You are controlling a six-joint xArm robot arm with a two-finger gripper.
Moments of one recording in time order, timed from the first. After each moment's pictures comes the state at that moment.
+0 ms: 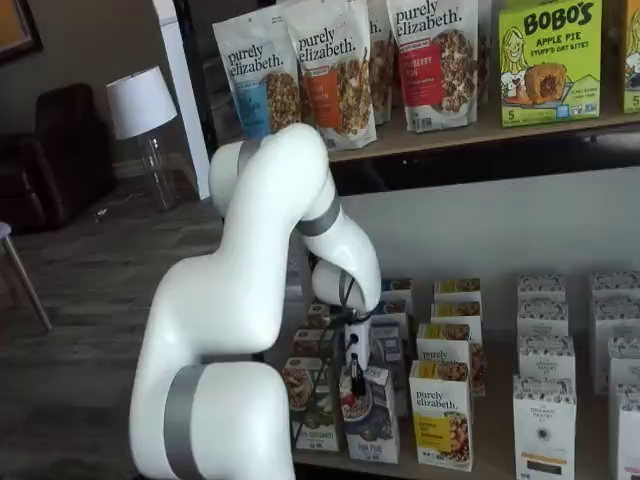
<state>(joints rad) 0.05 0.92 -1.41 0.27 0.46 -1.76</state>
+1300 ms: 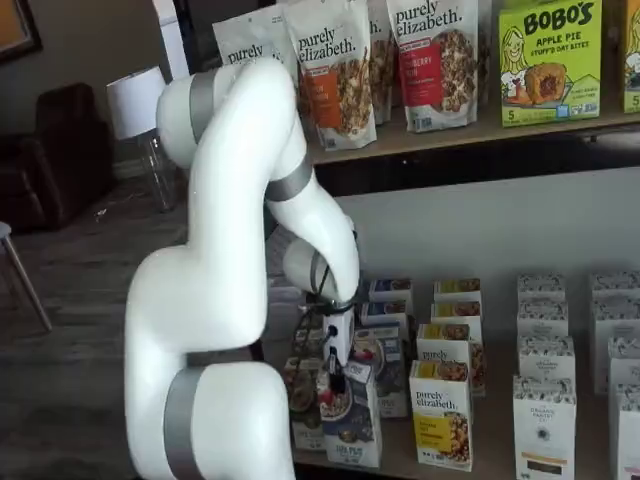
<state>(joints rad) 0.09 0.50 -0.91 0.40 0.39 -1.85</state>
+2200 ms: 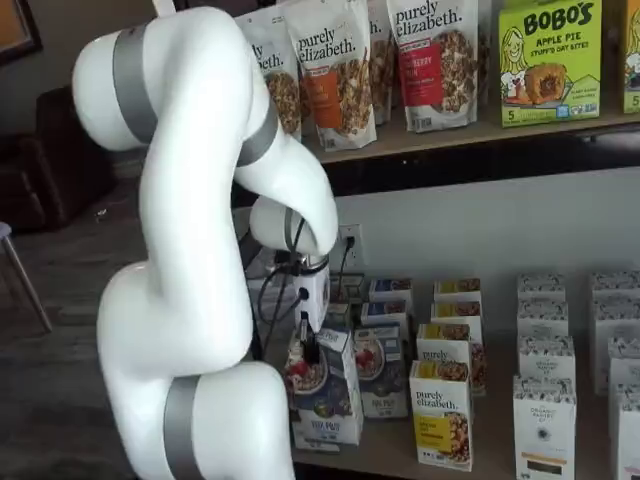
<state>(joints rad) 0.12 0.00 -0.62 0.27 0.56 -1.67</state>
